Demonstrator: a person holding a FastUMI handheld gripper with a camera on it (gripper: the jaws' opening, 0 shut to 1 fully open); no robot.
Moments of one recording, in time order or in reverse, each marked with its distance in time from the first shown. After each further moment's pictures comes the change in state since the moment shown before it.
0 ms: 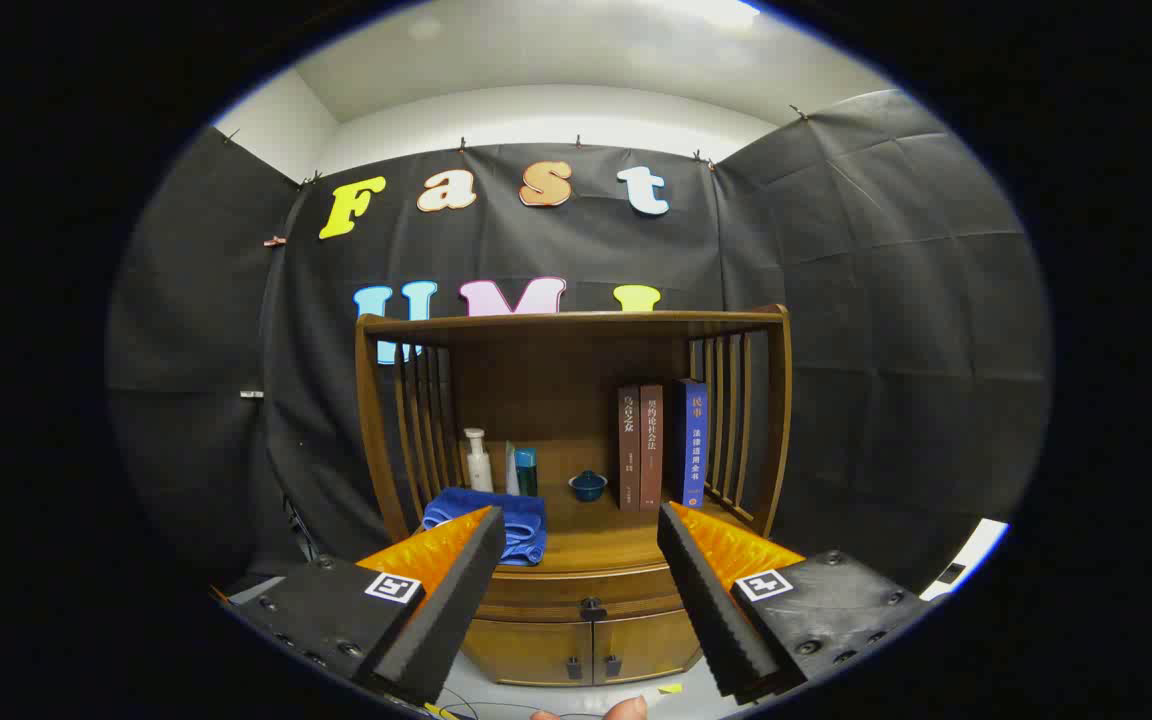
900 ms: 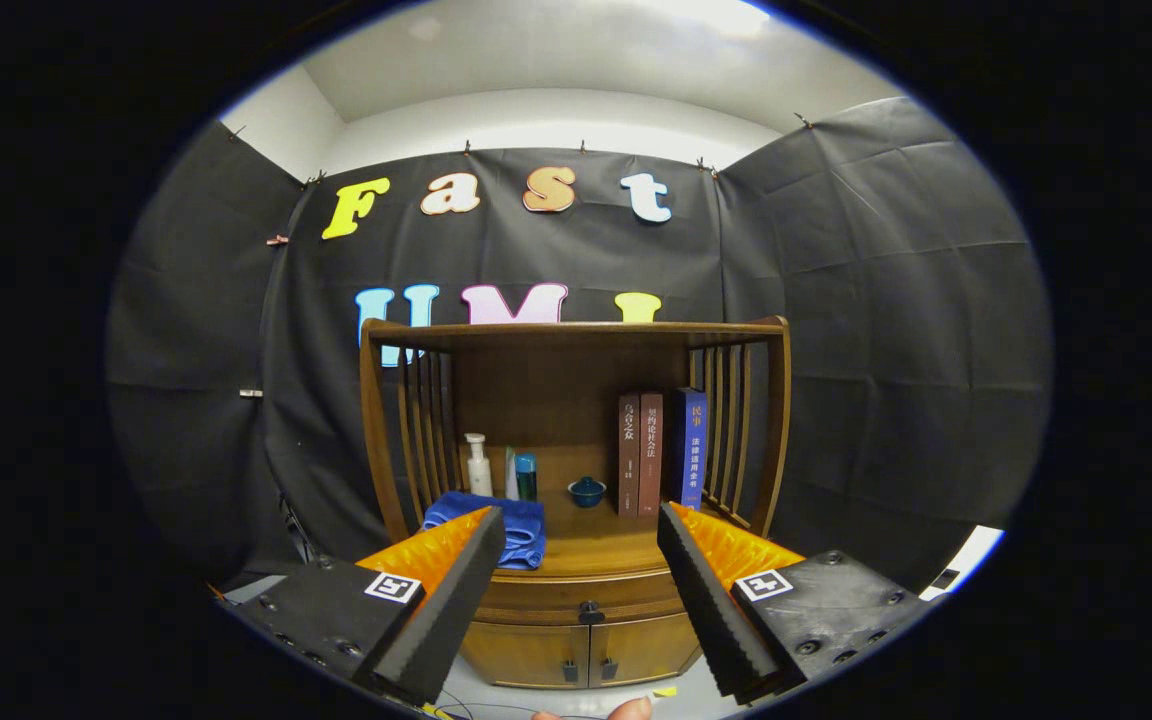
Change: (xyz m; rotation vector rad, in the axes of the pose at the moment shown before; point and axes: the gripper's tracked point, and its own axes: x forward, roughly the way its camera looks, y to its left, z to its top) arm -0.003 0.001 0.011 -0.013 -0.023 -0.007
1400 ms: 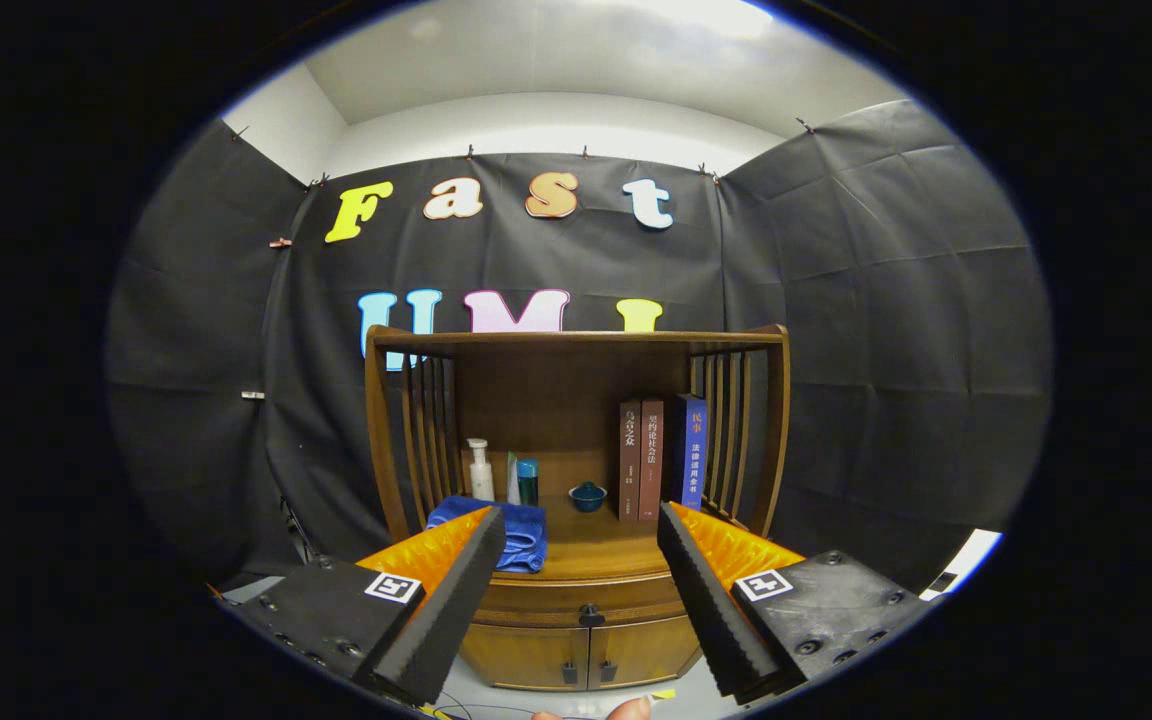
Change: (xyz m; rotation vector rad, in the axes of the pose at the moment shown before) arm -0.007 0.005 0.005 -0.009 -0.015 0.005
